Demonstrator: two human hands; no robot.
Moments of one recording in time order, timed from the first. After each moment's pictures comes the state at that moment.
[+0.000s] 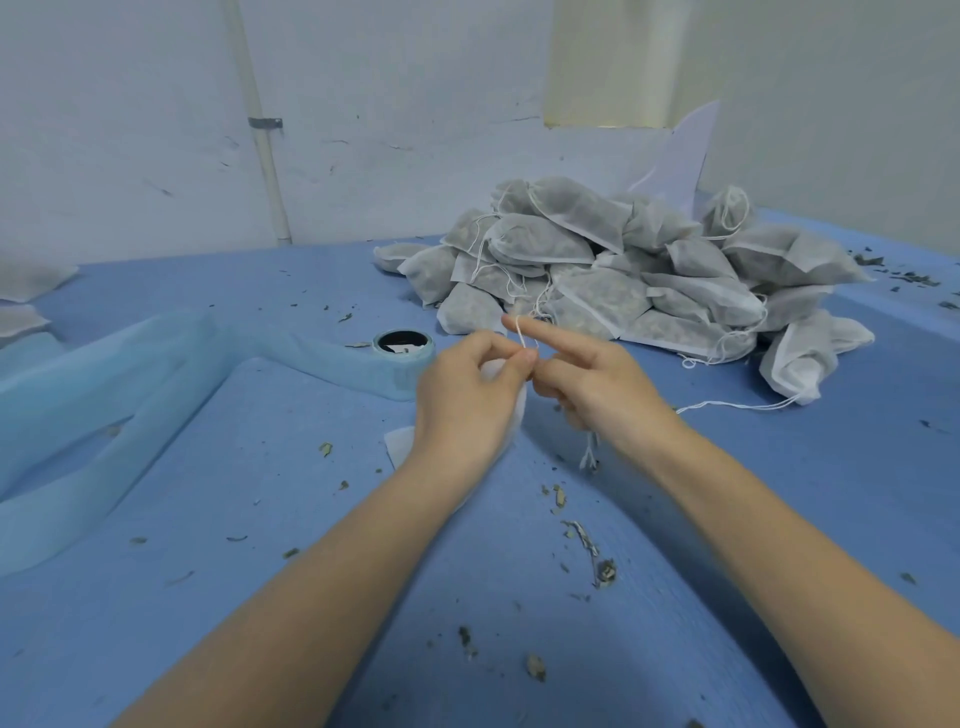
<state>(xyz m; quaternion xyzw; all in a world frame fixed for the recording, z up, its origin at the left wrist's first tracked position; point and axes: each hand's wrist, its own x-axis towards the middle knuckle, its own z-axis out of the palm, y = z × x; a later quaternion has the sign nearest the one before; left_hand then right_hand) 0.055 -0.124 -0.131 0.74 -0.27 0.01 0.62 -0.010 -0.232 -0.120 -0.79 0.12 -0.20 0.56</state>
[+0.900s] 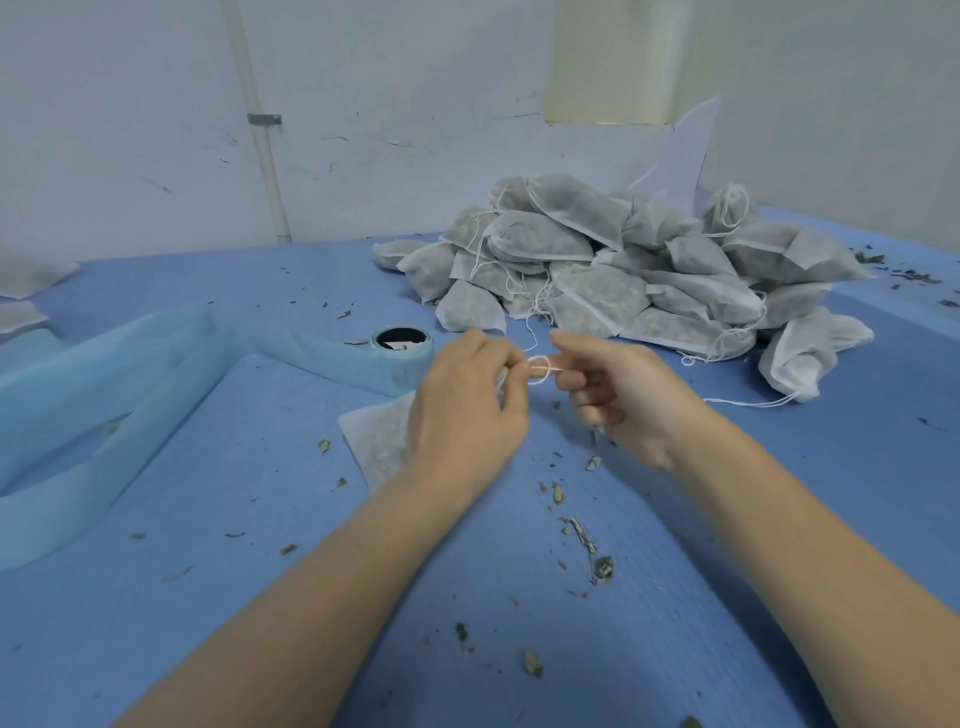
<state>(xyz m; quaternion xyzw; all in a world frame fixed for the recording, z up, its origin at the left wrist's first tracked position) 0.052 -0.117 -0.138 0.79 -0.38 0.20 0.43 -0.014 -0.245 -0.116 -0.65 0.20 -0.14 0.71</state>
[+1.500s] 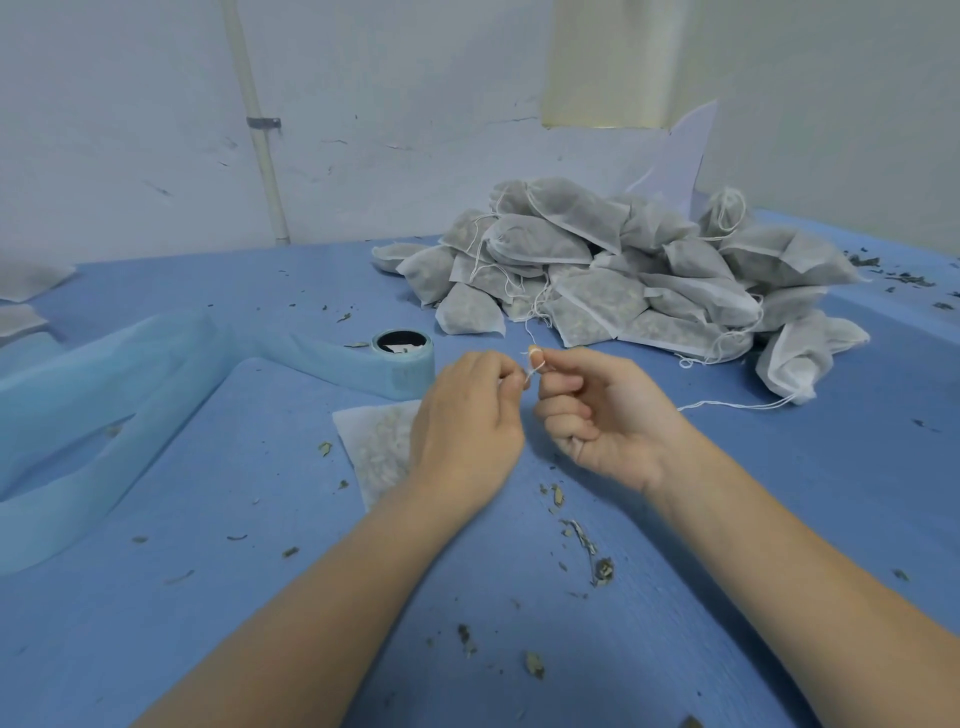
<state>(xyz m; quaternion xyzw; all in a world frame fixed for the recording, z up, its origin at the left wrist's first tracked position) 0.050 -0.117 -0.145 0.81 -0.37 0.12 0.44 -0.013 -0.231 -0.122 -0.42 0.15 -0.04 0.89</state>
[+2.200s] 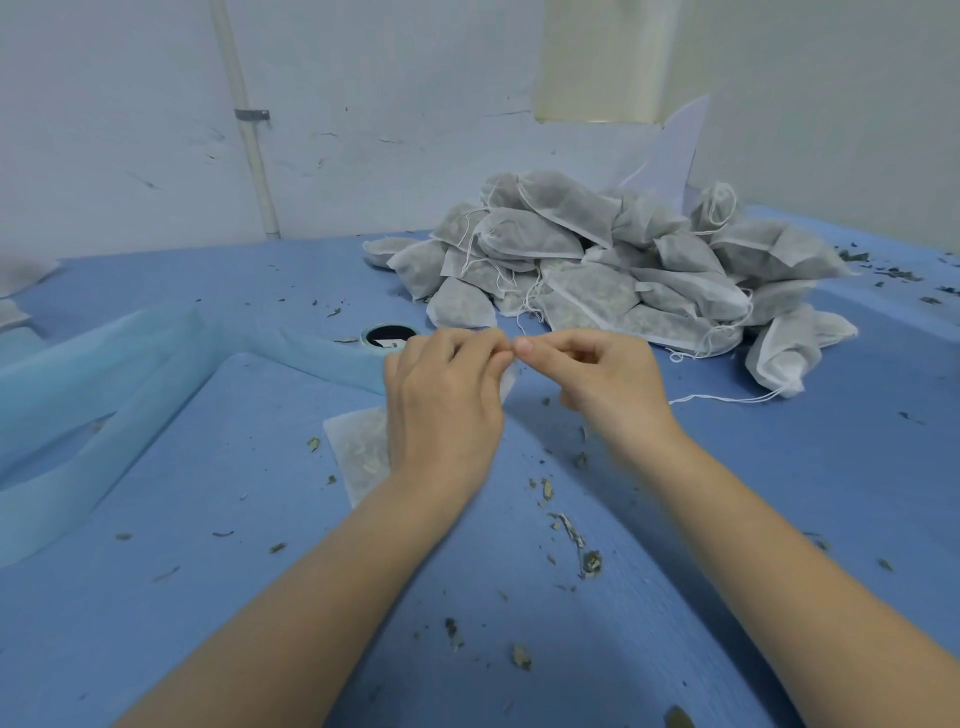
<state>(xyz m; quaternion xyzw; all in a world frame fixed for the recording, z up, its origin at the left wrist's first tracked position) 0.046 -0.113 -0.140 0.79 -0.35 0.29 0.41 -0.018 -0.227 -0.122 -0.77 0.17 -0.31 0.53</state>
